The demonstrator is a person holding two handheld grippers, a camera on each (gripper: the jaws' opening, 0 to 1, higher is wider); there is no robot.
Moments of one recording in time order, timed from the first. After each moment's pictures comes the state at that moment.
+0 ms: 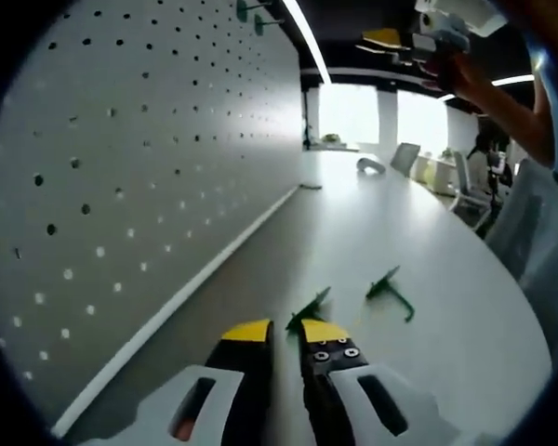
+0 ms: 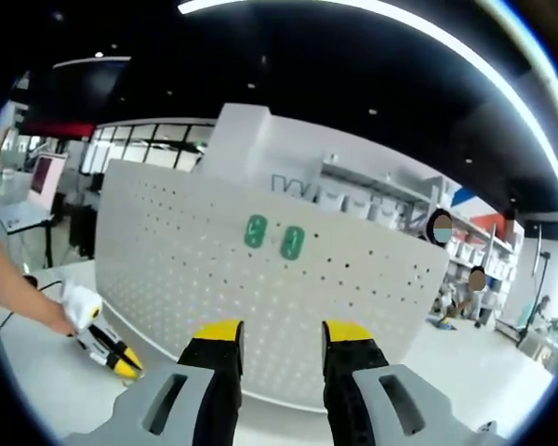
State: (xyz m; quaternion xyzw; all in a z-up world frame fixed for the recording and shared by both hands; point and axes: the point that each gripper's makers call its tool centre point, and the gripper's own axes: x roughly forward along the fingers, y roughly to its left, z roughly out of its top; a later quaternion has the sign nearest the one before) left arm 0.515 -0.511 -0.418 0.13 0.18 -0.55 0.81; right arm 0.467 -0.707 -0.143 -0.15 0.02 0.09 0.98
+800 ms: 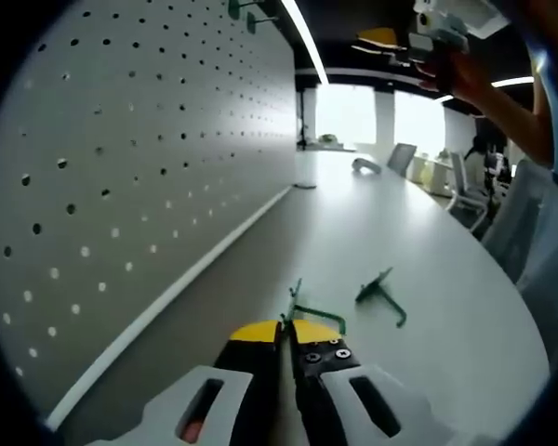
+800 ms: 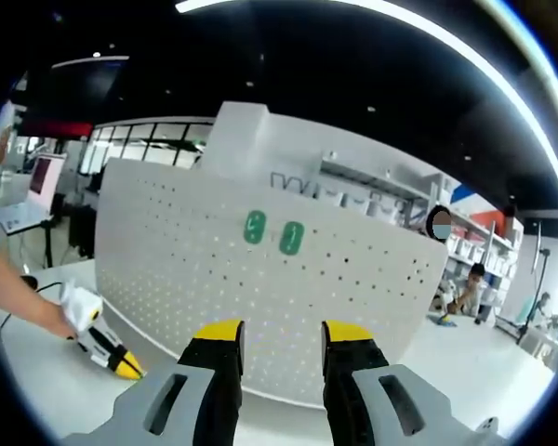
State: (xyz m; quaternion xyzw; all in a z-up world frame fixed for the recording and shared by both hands) left arm 0.506 -0.519 -0.420 0.12 0.18 -0.55 0.80; right arm 0.464 -0.709 -0.149 -0.15 0.03 0.09 0.98
